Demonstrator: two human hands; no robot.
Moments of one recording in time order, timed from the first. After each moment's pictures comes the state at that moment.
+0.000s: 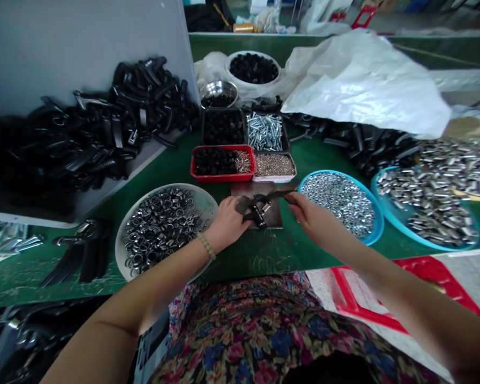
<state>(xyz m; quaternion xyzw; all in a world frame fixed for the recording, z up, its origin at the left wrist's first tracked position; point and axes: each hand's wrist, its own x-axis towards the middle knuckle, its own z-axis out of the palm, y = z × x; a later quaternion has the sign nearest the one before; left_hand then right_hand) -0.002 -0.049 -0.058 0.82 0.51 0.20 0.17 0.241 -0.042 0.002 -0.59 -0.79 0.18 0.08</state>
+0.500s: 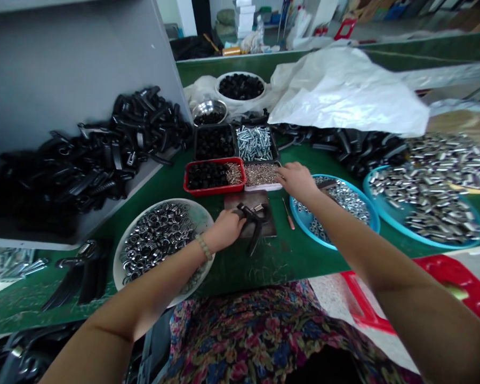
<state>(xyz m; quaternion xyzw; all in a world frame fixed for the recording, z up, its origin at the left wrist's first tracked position) 0.014 -0.027 -0.026 0.79 0.54 0.06 0.28 0.263 0.076 -0.025 -0.57 -0.82 -0.06 0.04</state>
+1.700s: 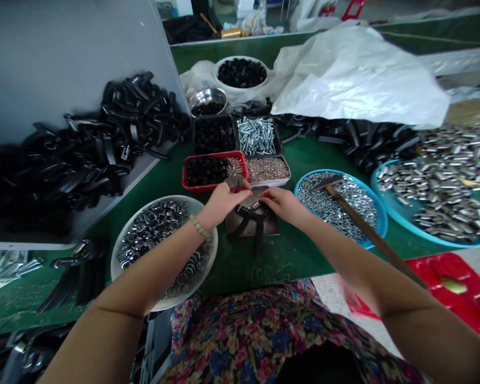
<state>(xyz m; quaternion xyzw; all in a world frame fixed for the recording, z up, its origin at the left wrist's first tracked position) 0.020 0.022 -0.011 0.57 0.48 0.38 0.55 0.226 0.029 -0.058 -0.48 -0.81 0.25 0.22</state>
